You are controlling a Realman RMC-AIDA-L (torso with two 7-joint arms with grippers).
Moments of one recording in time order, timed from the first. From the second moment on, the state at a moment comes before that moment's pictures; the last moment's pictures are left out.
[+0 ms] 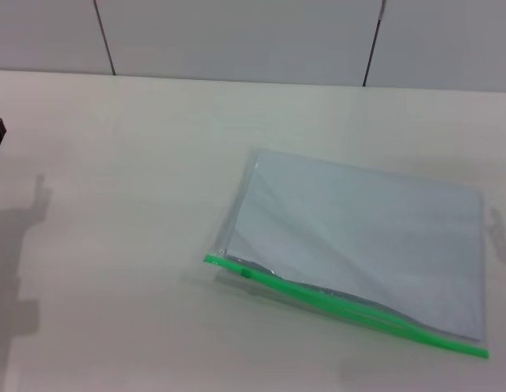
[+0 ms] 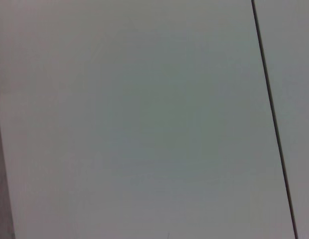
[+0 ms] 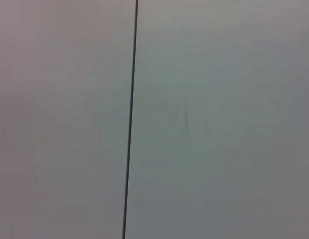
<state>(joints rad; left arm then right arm) -0.41 -2.04 2.39 0.15 -1.25 1.18 0.04 0.41 2.04 0.39 0.35 -1.80 -1.46 -0.08</state>
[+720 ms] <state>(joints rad) -0.42 -2.04 2.39 0.15 -1.23 1.17 0.04 0.41 2.04 0.39 0.35 -1.80 -1.46 -0.08</state>
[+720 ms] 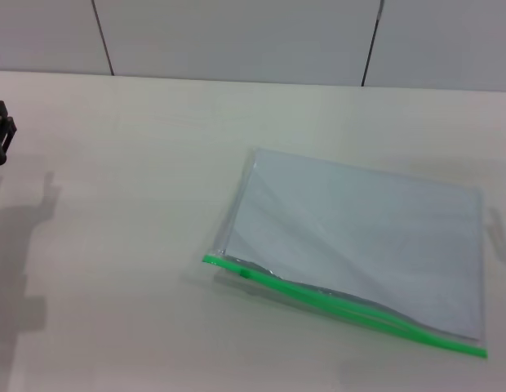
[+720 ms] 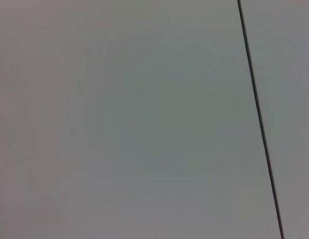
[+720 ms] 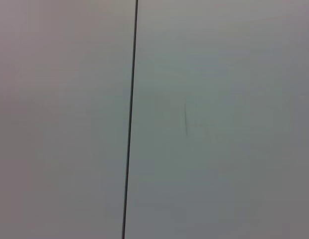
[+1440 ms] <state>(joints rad) -0.42 -2.04 2.39 0.15 -1.06 1.13 0.05 0.42 2.04 0.38 0.35 -1.80 -1.45 -0.08</state>
